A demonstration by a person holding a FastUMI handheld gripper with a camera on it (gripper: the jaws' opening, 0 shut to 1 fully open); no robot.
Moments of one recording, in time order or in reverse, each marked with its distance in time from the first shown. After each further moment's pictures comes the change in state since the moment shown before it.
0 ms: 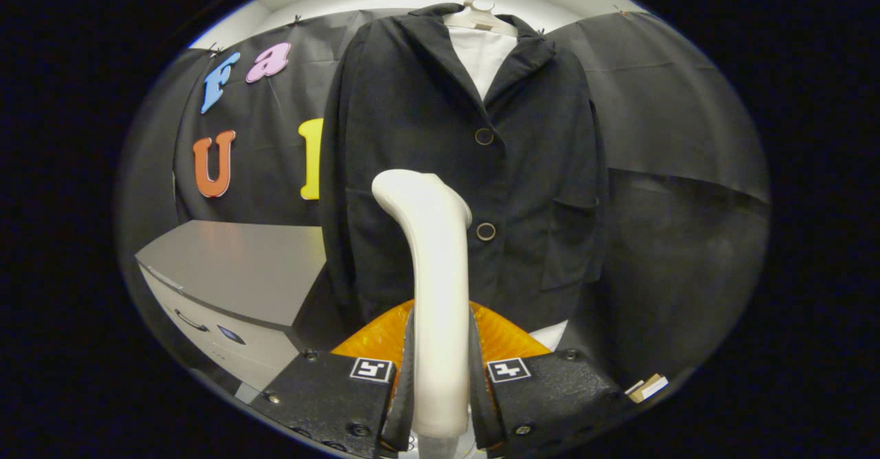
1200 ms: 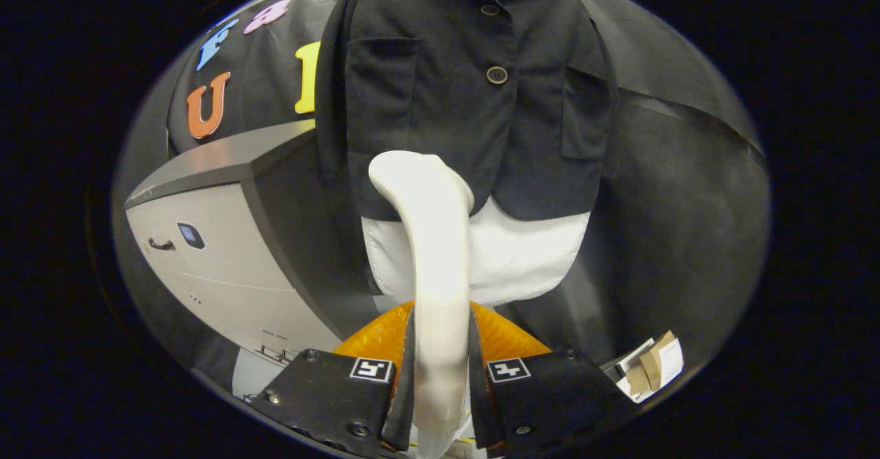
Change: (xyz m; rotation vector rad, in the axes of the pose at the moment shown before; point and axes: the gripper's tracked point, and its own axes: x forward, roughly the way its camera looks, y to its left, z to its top) arm 0.014 0.007 -0.156 -0.004 0.312 -0.030
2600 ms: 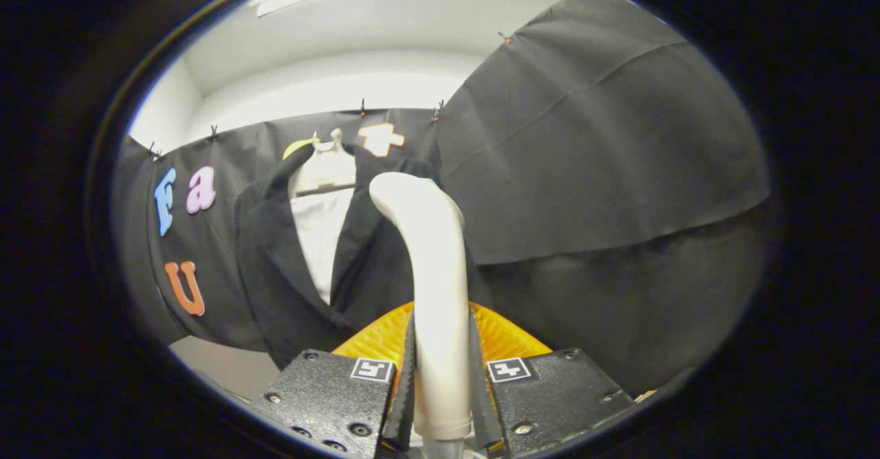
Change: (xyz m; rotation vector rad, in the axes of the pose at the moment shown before) arm -0.200 -0.210 0.310 0.319 -0.750 -0.048
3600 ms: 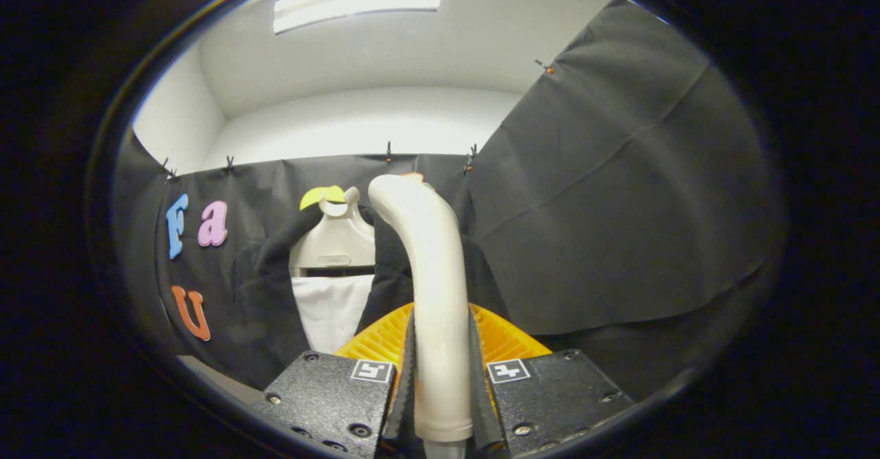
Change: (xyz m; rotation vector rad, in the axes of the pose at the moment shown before) arm 0.100 0.058 0.070 -0.033 -0.145 0.152
